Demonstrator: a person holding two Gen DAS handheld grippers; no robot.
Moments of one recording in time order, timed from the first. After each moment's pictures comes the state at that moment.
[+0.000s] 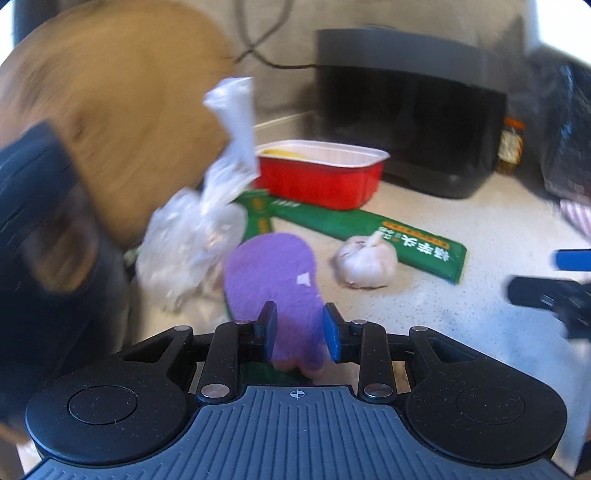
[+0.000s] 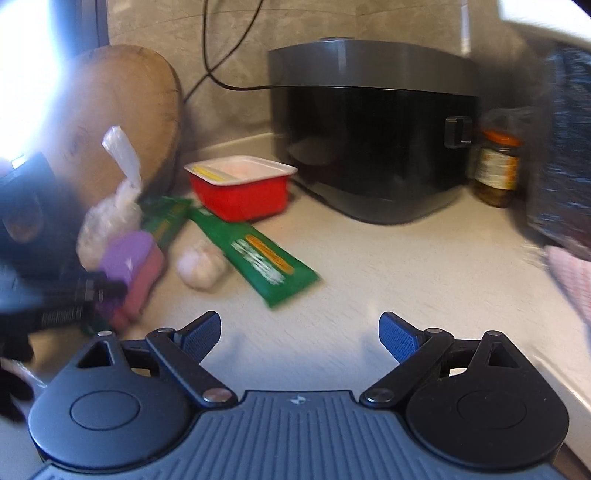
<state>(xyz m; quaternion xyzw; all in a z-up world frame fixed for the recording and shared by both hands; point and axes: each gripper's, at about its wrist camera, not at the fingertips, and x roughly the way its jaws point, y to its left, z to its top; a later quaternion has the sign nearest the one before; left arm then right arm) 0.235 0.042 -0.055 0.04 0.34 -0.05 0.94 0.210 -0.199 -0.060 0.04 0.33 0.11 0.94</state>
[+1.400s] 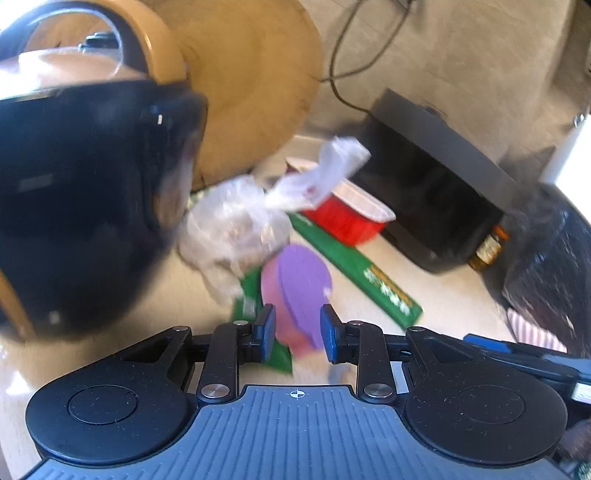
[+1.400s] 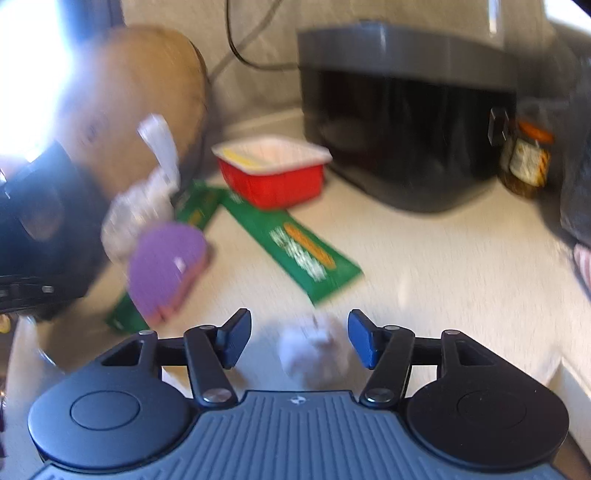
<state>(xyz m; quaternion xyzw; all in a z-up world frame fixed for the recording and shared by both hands) 0.206 0.102 -0.022 -0.17 0.33 -0.06 0.92 0.215 -0.168 -0.036 0.03 0.36 0.13 0.92</state>
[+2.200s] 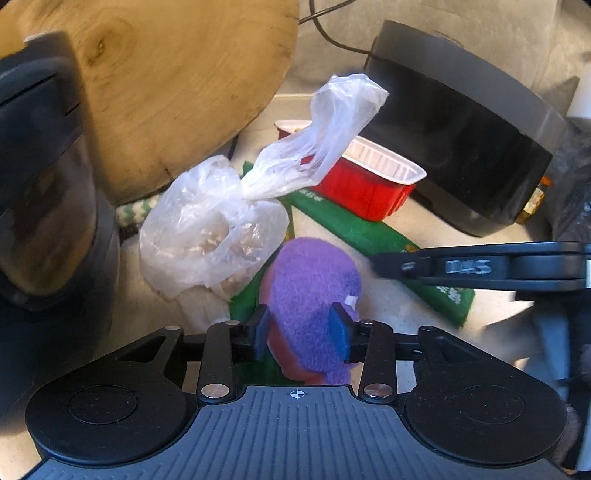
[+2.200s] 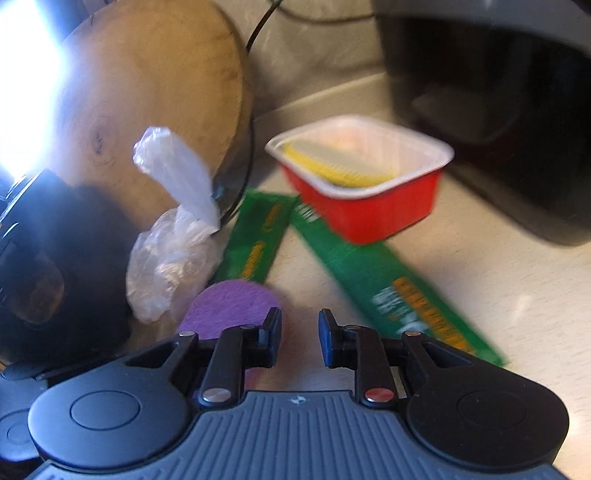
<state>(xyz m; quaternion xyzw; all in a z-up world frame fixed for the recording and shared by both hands) 0.277 0.064 -0.054 -0.07 0.39 -0.05 0.92 0.330 -0.114 -0.053 0.08 0.42 0.22 0.88</state>
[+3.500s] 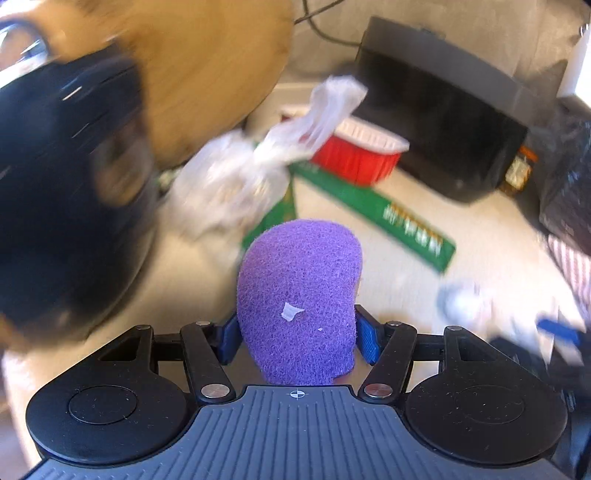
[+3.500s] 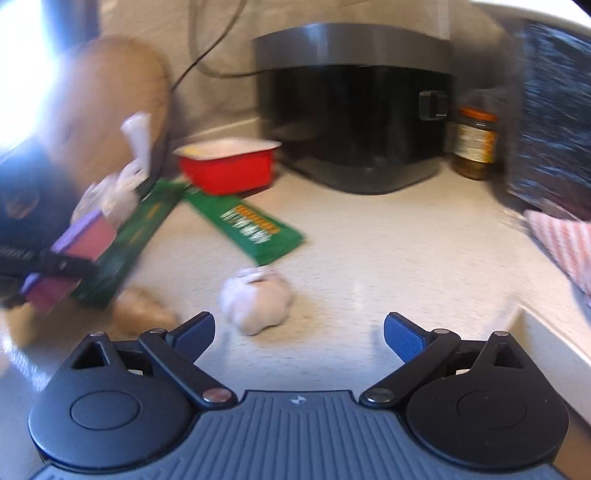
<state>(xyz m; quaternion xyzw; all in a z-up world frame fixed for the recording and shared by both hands) 0.208 0.068 -0.039 -0.06 0.42 -0.04 0.90 0.173 -0.202 -0.080 0.03 0.34 0.08 0.94</state>
